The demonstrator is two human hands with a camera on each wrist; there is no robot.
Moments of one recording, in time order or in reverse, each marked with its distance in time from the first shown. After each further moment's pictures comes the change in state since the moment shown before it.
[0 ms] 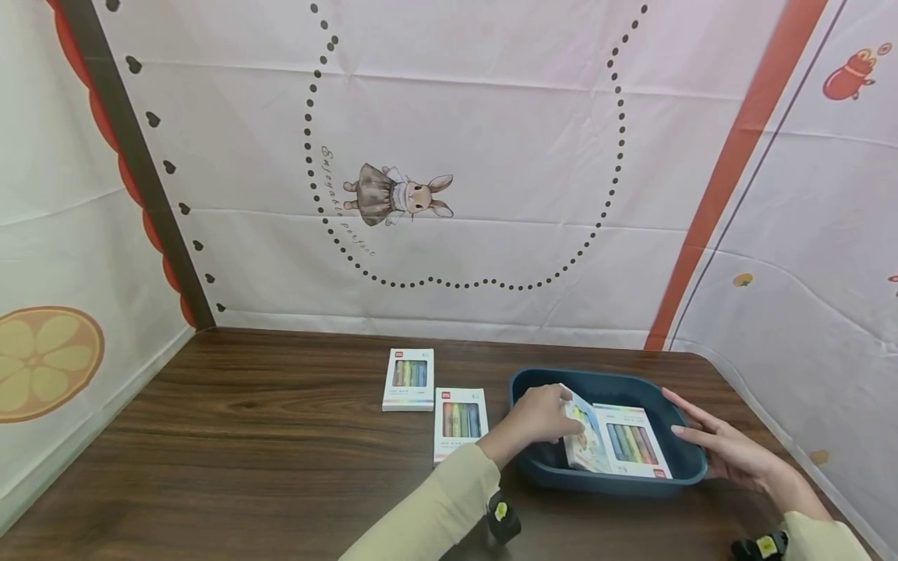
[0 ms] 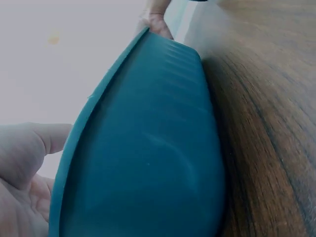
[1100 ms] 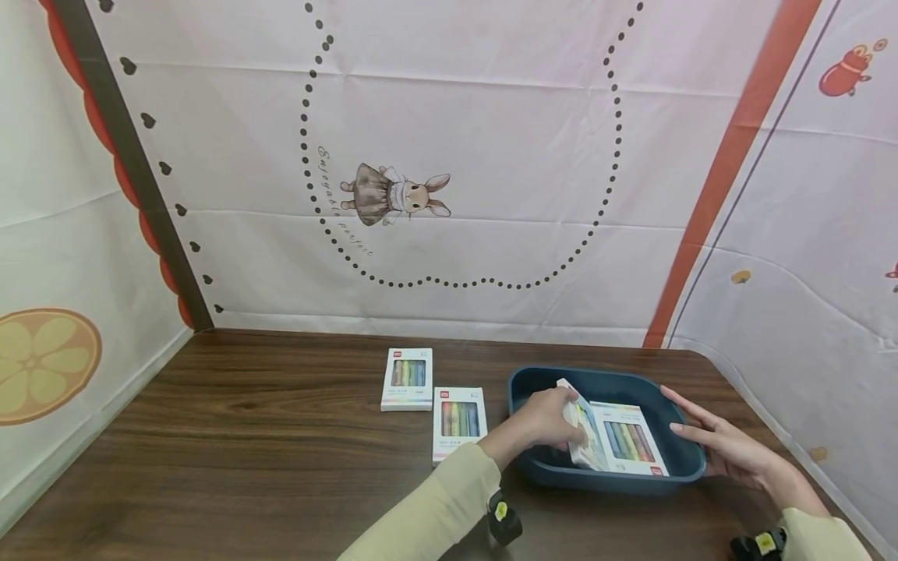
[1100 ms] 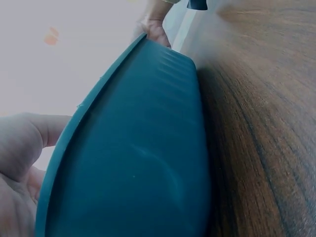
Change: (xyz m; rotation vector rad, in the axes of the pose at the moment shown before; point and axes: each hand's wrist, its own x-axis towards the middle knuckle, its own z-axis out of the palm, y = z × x) left_hand 0.001 0.001 0.006 -0.140 -0.111 -0.007; right_hand 0.000 -0.001 0.003 -0.028 0.056 0.023
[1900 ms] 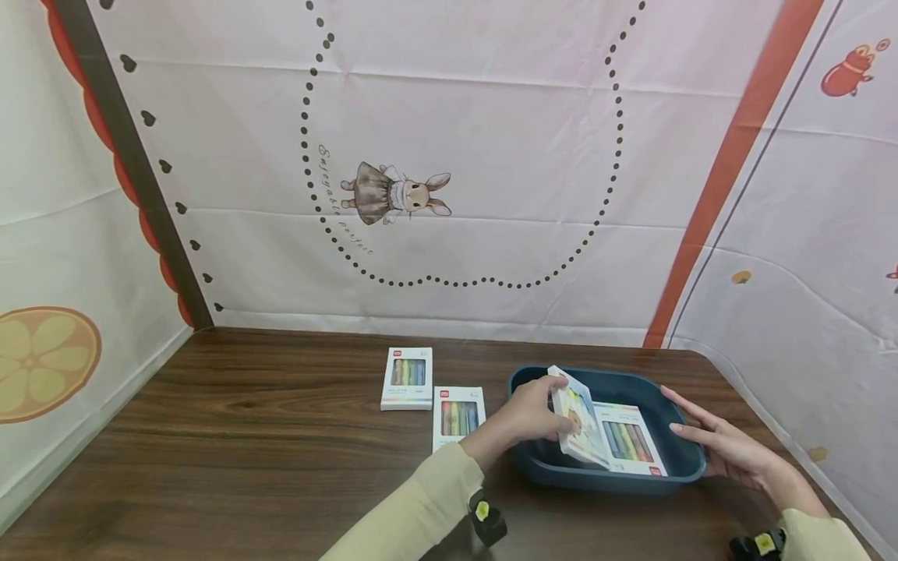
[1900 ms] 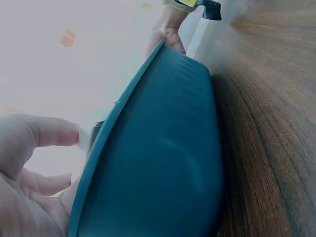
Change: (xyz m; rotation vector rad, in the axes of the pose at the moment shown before) left_hand -0.012 -0.004 -0.018 -0.186 0.045 0.041; right_hand 0.000 -0.001 0.001 -0.021 0.004 0.002
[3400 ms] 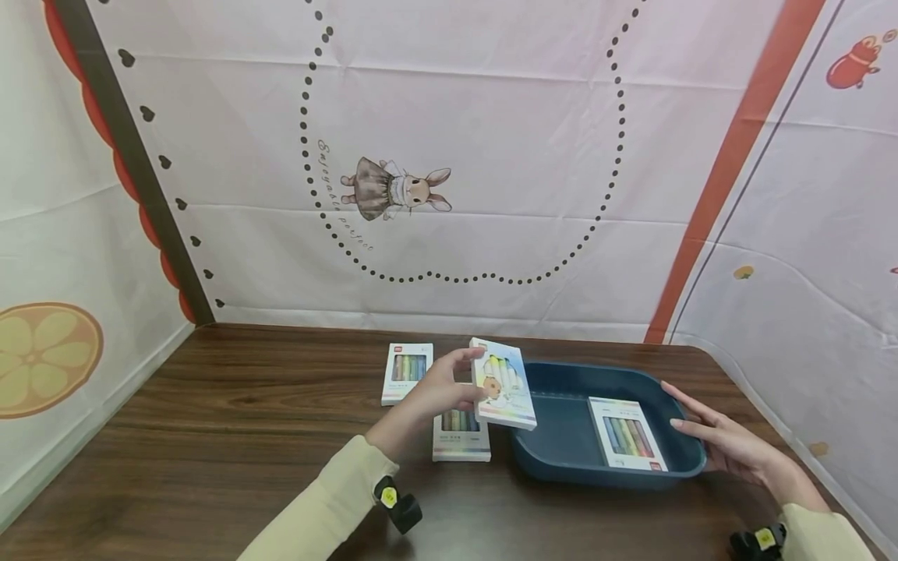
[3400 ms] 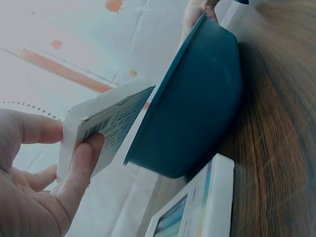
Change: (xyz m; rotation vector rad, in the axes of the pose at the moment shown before) left_hand -0.034 -0.036 -0.095 -0.247 0.110 0.018; right_hand 0.000 -0.001 -0.002 0.007 -0.009 0.010
